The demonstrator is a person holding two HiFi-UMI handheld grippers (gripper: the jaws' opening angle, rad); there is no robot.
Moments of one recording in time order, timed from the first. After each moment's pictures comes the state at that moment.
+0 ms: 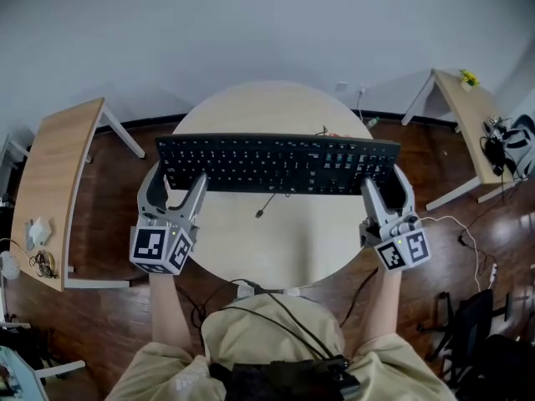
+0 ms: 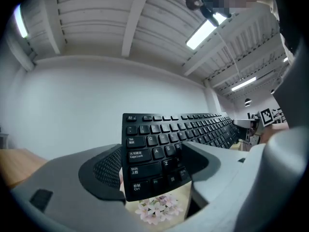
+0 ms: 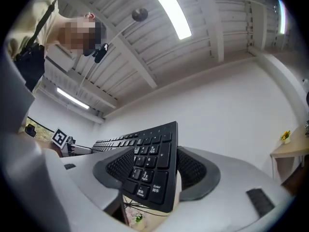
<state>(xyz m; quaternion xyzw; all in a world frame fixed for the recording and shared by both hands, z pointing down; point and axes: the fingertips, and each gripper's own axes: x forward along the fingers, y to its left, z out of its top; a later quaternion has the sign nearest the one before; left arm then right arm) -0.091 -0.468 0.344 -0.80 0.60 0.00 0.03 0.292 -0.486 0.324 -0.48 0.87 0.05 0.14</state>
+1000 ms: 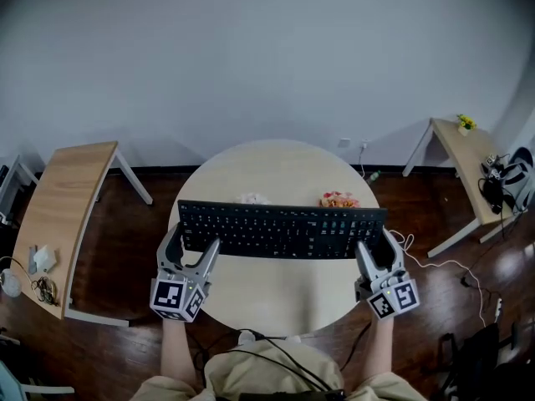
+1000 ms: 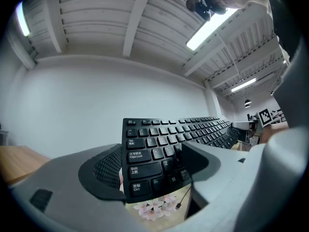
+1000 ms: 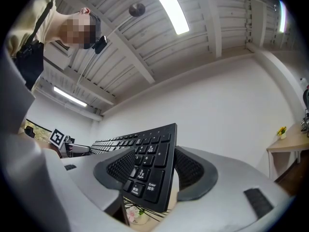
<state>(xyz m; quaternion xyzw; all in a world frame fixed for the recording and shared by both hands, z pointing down) -0.090 -0.469 0.359 -0.80 0.60 -0.01 0.03 0.295 -0.494 0.344 -0.48 0.86 0.02 0.13</state>
